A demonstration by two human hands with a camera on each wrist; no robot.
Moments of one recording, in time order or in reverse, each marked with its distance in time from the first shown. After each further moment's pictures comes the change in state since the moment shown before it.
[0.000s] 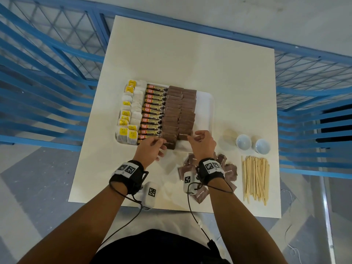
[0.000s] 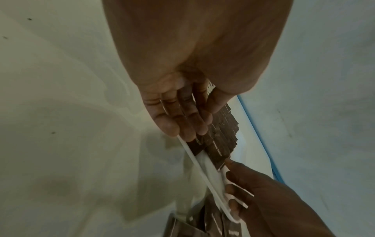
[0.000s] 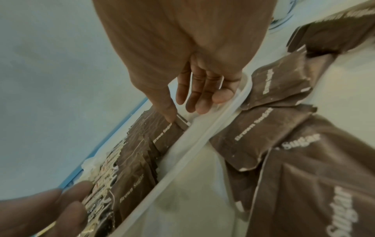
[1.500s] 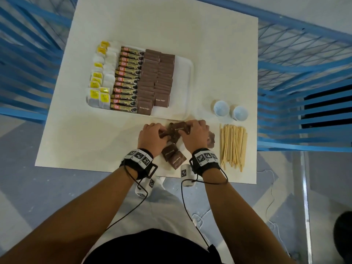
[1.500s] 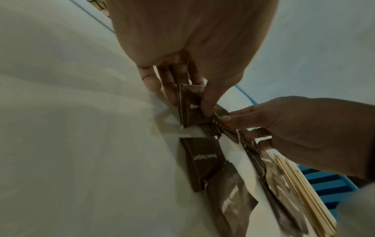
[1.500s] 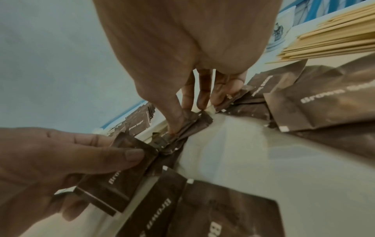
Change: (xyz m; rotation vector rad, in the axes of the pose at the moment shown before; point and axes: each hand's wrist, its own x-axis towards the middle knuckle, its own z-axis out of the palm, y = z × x) left_hand -0.045 -0.051 0.117 0.661 0.116 0.224; right_hand -0.041 0.090 -0.055 -0.398 -0.082 -0.182
